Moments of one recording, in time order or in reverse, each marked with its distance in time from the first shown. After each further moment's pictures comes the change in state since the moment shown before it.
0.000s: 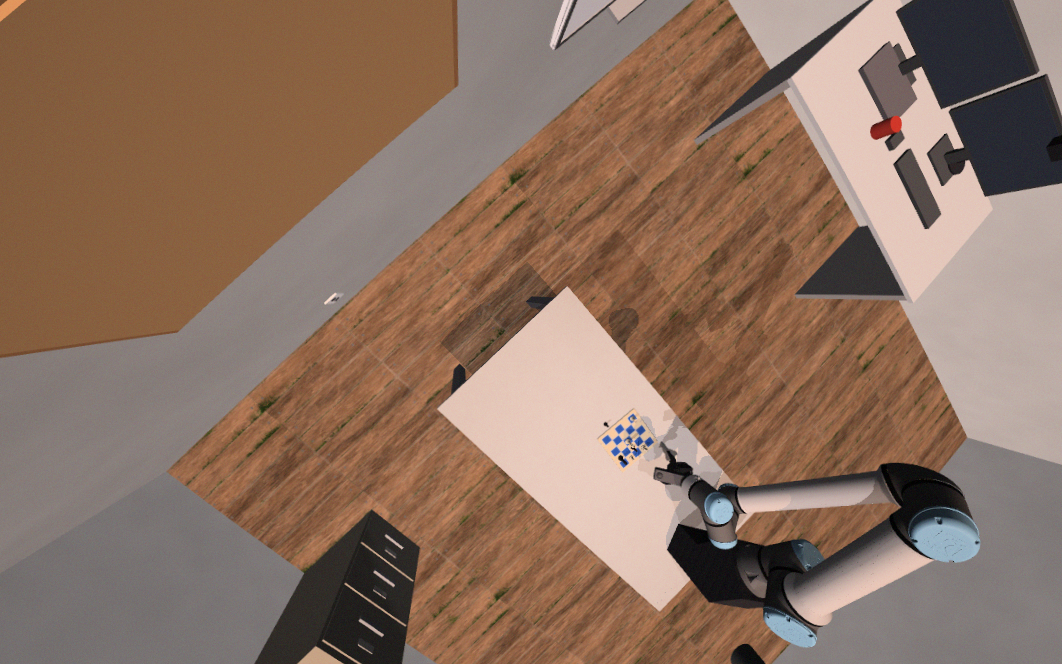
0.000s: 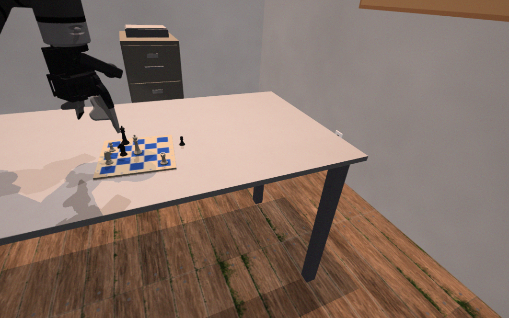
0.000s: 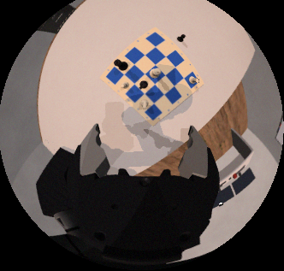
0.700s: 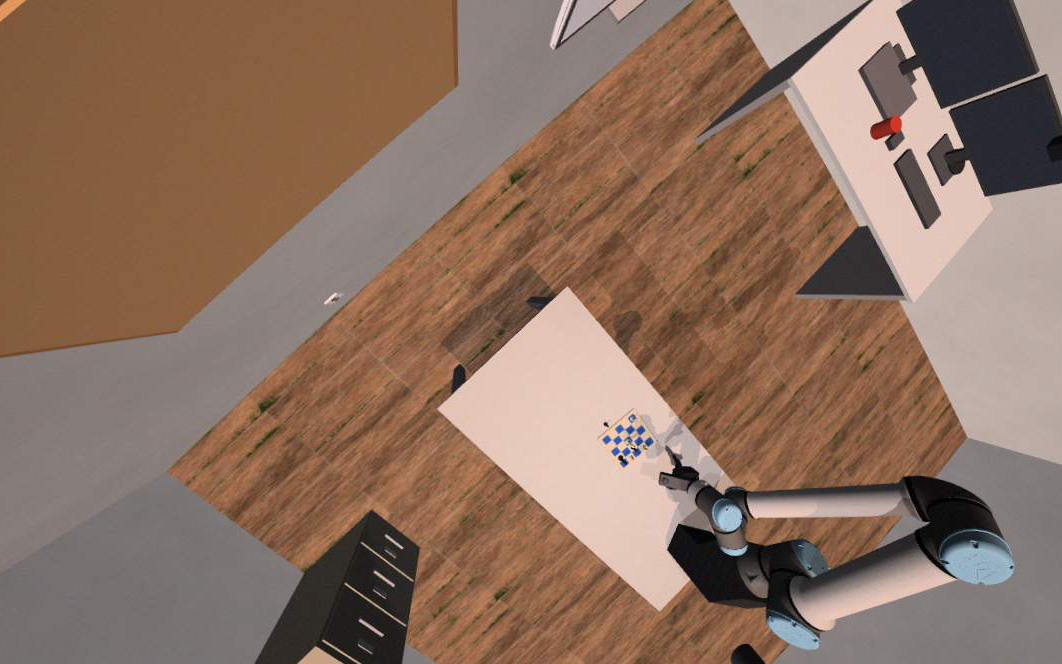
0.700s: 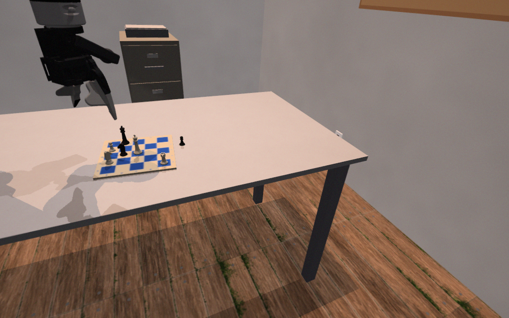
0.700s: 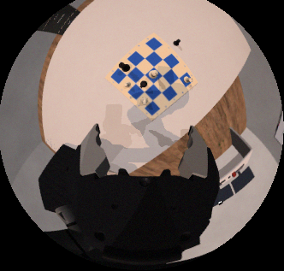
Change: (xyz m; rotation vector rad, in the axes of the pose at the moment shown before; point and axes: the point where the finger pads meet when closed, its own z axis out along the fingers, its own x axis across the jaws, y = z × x) arm 0.000 0.000 -0.037 0.002 0.002 0.000
